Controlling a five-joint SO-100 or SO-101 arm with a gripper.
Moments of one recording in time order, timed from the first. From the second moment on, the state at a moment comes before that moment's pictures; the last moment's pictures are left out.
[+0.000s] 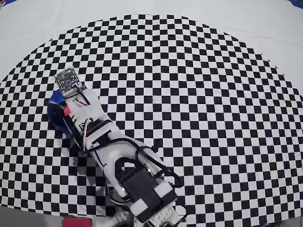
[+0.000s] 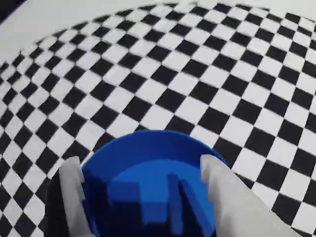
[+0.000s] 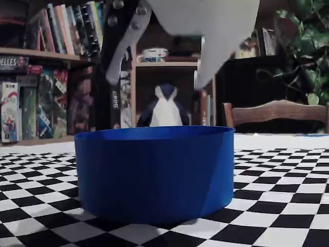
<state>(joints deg) -33.9 112.9 148.5 -9.7 -85.3</state>
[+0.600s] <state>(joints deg) -10.5 144.1 151.0 -2.5 -31.6</state>
